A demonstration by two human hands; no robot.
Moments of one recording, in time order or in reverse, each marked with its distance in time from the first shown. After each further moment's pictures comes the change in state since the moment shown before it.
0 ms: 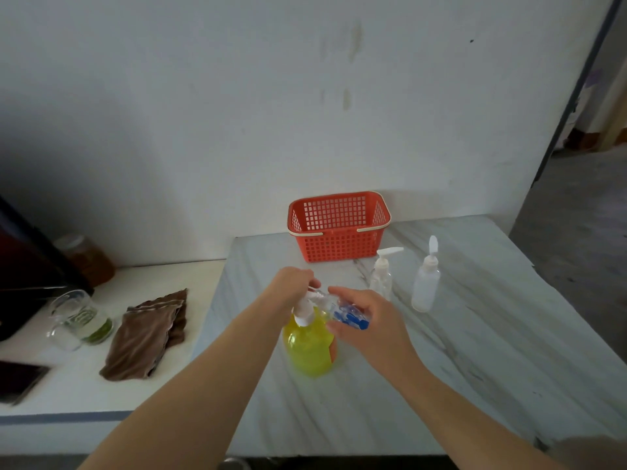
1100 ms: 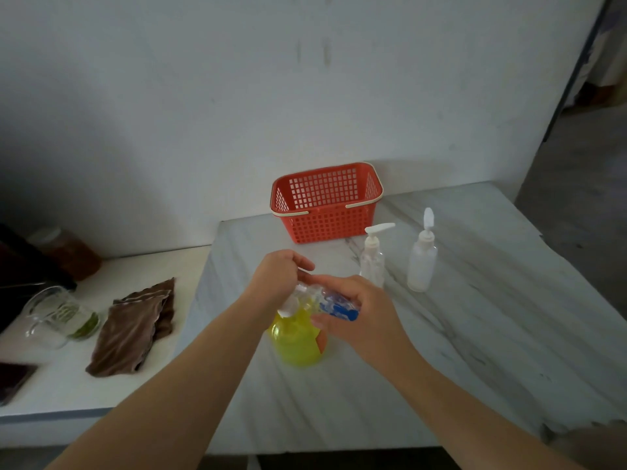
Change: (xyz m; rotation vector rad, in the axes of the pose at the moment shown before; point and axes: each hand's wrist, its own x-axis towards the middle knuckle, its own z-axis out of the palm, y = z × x) left_hand 0.020 -0.016 0.016 0.049 0.064 0.156; right_hand 0.003 0.014 -0.002 0.081 -0.056 -0.021
